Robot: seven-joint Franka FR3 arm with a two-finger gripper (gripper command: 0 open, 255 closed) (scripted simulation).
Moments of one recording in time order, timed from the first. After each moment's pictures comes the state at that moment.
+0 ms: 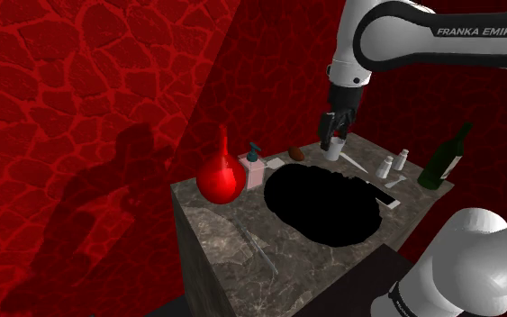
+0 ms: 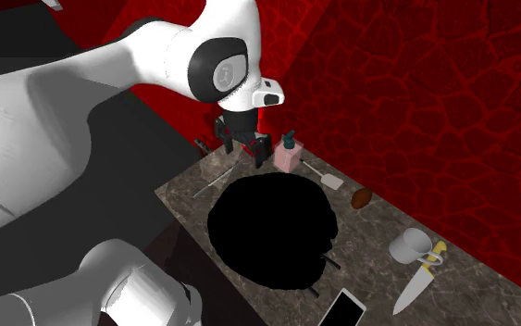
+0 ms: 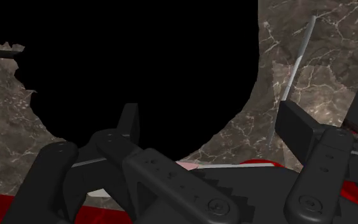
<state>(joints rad) 0.03 -0.59 -0.02 -2.27 -0.06 1.61 0.00</state>
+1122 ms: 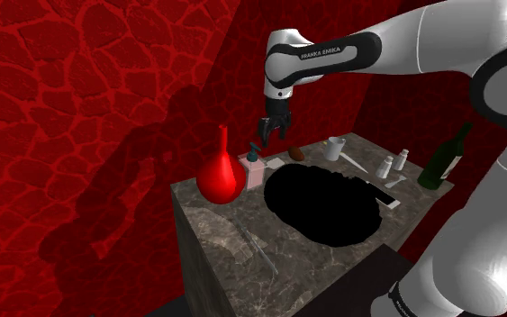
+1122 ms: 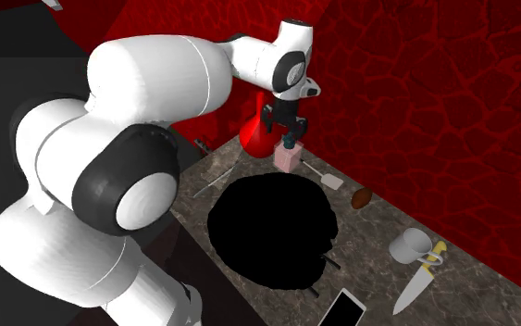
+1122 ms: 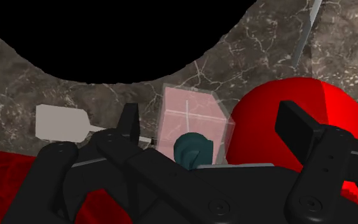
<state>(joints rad) 0.04 0.06 -0.04 -1.87 -0.01 1.84 -0.07</state>
